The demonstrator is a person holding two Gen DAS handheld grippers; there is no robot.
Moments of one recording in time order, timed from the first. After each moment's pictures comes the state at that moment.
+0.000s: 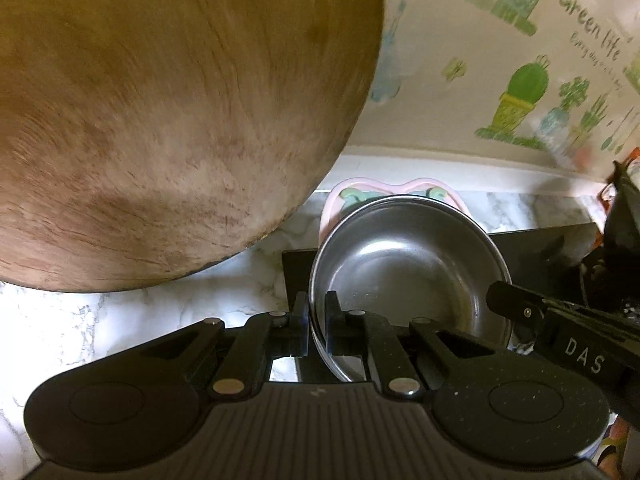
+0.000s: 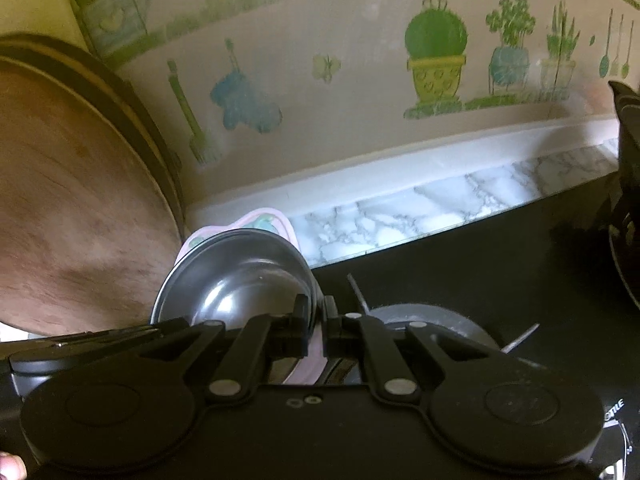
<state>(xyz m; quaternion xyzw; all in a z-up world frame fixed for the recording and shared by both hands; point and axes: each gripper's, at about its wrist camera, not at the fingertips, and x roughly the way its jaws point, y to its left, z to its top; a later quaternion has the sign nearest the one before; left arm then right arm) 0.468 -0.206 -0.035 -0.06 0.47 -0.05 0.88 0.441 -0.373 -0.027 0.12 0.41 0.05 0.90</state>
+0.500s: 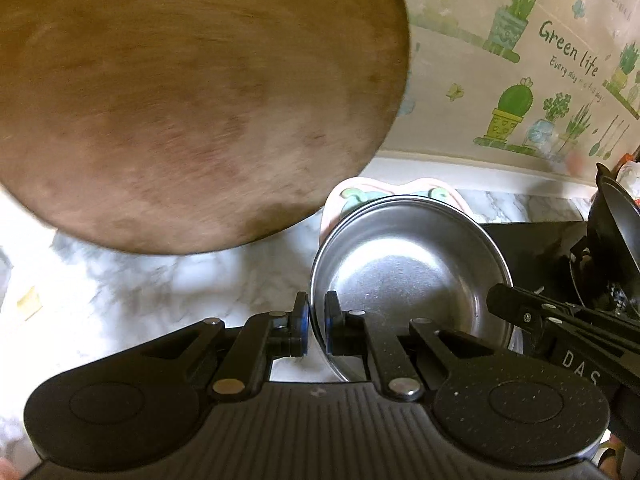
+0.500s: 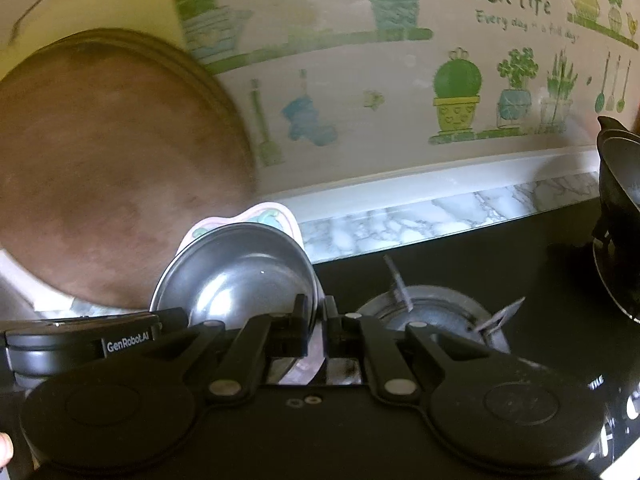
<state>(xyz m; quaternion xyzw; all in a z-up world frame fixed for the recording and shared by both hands) 0.379 -0.157 0.009 -0.06 0.45 -0.02 0.89 0.360 -0.331 0.018 0.09 0.38 0.08 0.92</state>
